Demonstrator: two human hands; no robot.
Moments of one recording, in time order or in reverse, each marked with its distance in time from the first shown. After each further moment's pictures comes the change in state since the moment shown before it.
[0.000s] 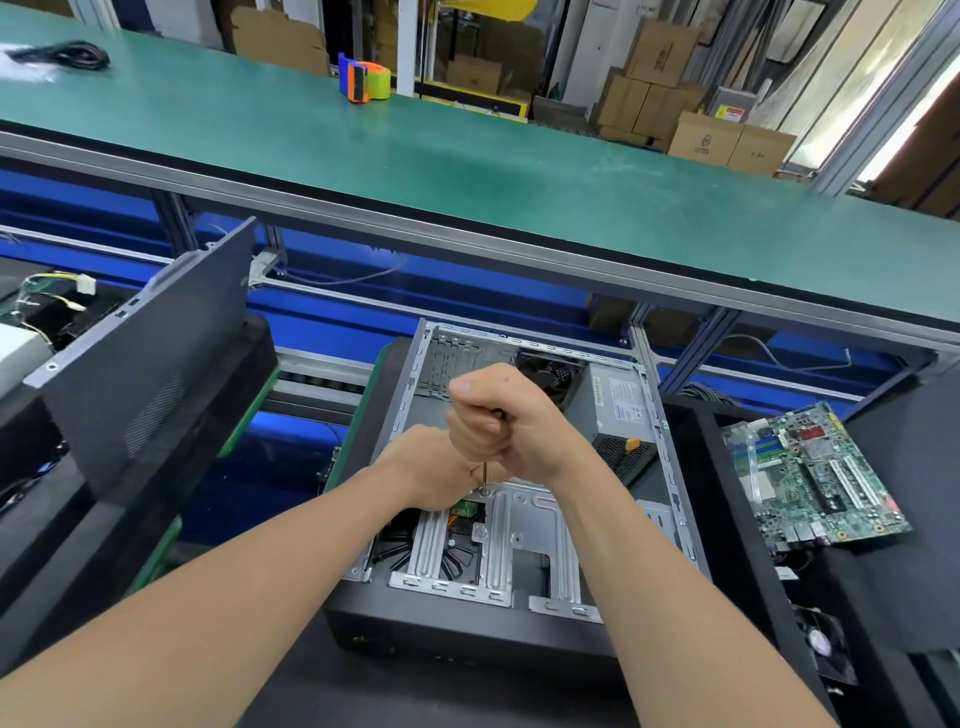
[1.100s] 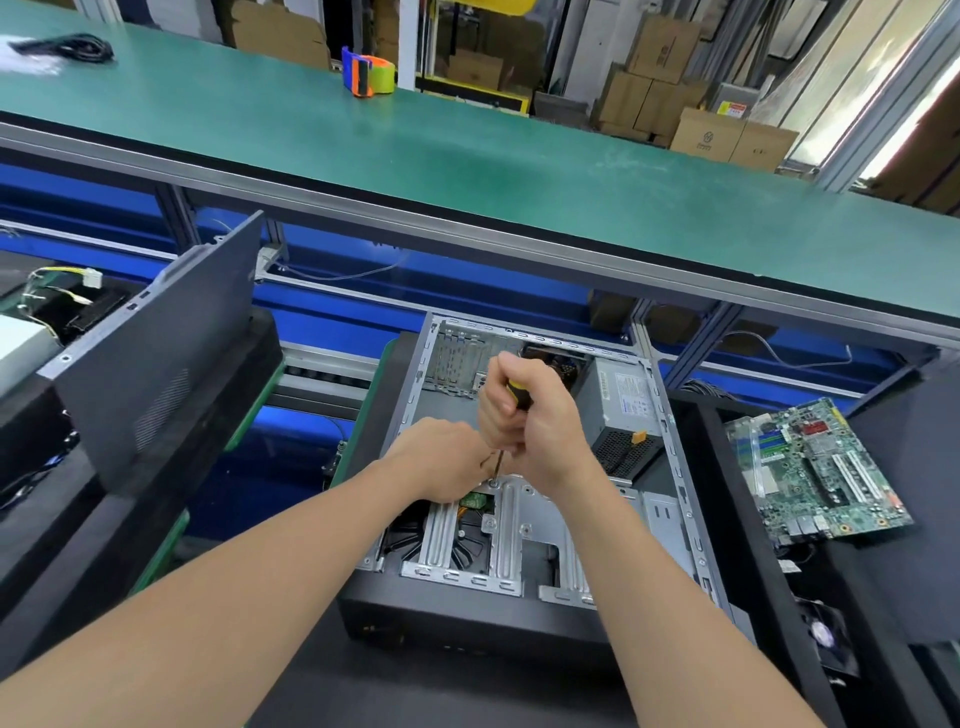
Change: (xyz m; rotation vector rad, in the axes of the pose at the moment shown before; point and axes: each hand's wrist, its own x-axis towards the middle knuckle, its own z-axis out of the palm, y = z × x) left_hand 0.004 -0.001 0.002 0.009 0.026 -0.015; right_hand -0.007 0.015 0.004 0.077 0.330 -0.148
